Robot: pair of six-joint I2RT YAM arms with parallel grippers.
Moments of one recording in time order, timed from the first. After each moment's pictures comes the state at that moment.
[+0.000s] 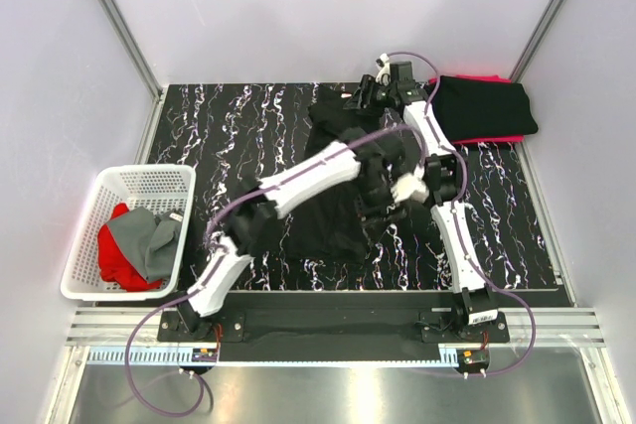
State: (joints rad) left arm -0.94 2.32 2.21 -1.38 0.59 0.45; right arm 0.20 2.93 2.84 -0.53 -0.59 0.46
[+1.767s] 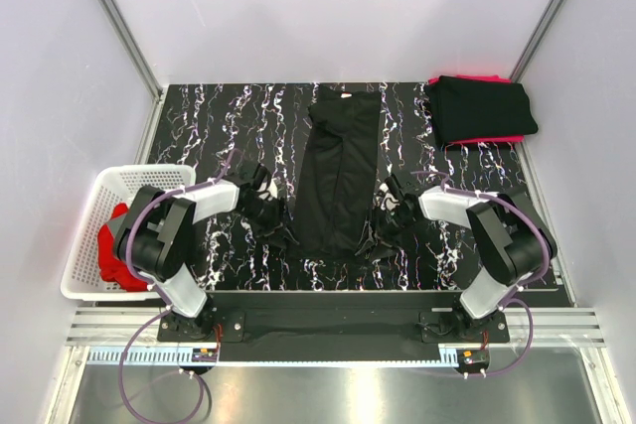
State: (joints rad) left arm -0.37 1.67 0.84 -0.52 0.60 -0.55; right arm 0.46 1.65 0.77 -0.46 -0.60 0.66
